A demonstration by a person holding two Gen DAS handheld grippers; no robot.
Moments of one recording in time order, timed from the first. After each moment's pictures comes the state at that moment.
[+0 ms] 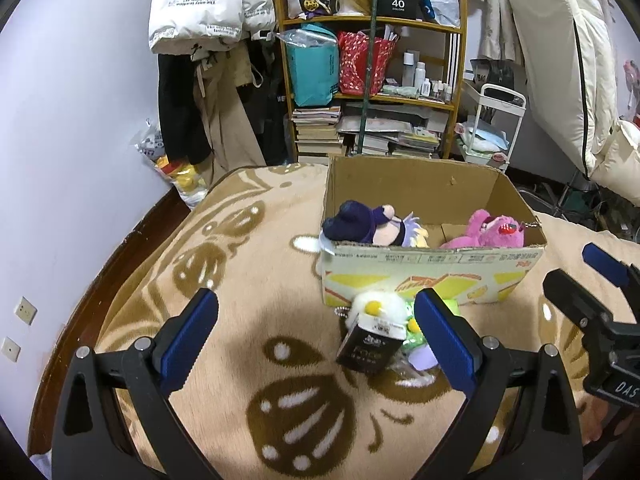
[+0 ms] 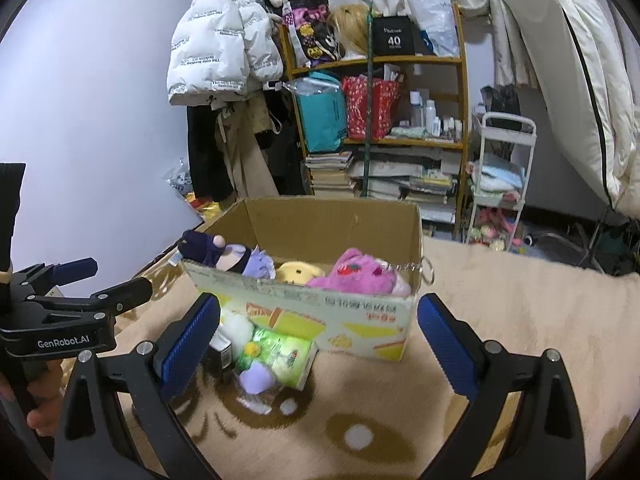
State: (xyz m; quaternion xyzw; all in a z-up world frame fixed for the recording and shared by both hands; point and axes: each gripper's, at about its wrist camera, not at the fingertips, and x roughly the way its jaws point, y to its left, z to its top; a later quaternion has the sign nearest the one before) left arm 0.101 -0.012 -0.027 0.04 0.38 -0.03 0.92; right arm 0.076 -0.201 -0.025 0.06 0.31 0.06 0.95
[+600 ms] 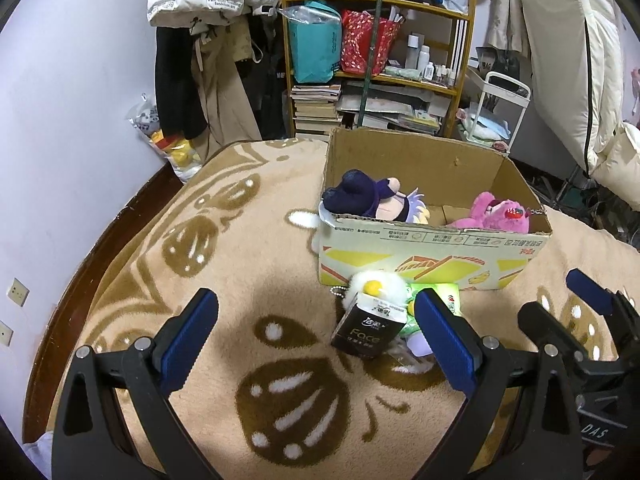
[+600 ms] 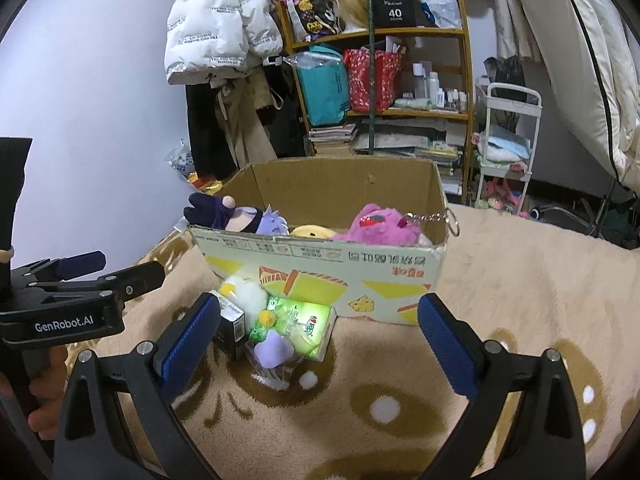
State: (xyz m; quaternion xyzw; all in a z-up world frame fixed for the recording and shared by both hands) left arm 0.109 -0.008 -0.044 0.03 0.42 -0.04 0.91; right arm 0.075 -0.186 -0.049 0.08 0.35 0.06 0.93
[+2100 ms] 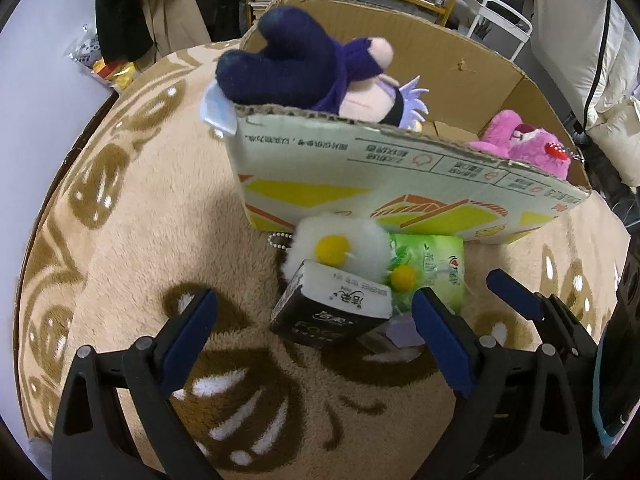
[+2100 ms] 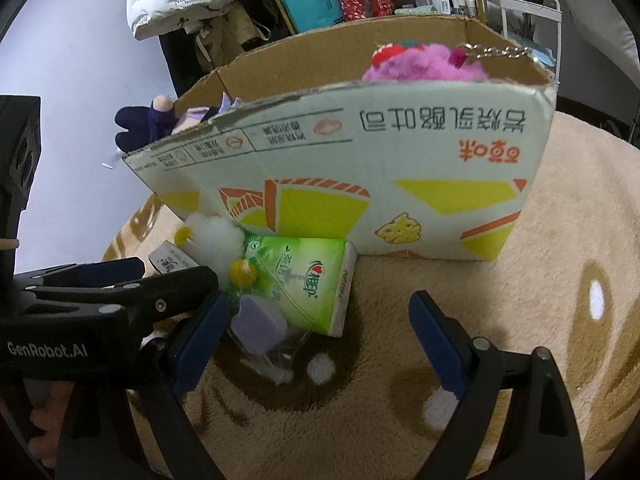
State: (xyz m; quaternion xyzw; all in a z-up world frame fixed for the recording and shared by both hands) left arm 0.167 -0.036 -0.127 0.01 0.56 -0.09 0.82; right arm 0.125 -0.177 -0.142 0.14 0.46 0.09 0.87
